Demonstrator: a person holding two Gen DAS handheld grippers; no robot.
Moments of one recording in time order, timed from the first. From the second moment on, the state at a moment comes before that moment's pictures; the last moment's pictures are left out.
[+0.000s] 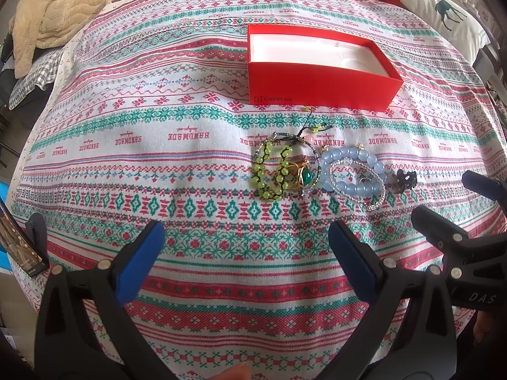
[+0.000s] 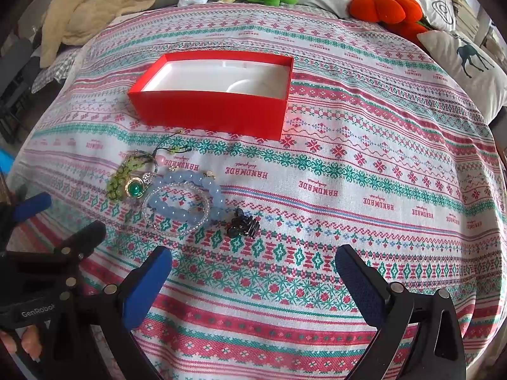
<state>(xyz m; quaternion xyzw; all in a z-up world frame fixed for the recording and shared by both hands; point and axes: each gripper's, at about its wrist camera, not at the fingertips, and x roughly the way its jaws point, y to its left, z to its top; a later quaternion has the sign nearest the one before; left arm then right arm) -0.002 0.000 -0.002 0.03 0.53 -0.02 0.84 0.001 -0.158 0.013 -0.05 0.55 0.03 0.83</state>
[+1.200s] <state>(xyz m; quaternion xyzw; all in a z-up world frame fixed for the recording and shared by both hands) 0.050 0.037 0.001 -0.05 0.56 -0.07 0.83 0.039 -0.183 0.019 -0.01 0.57 0.06 0.82</state>
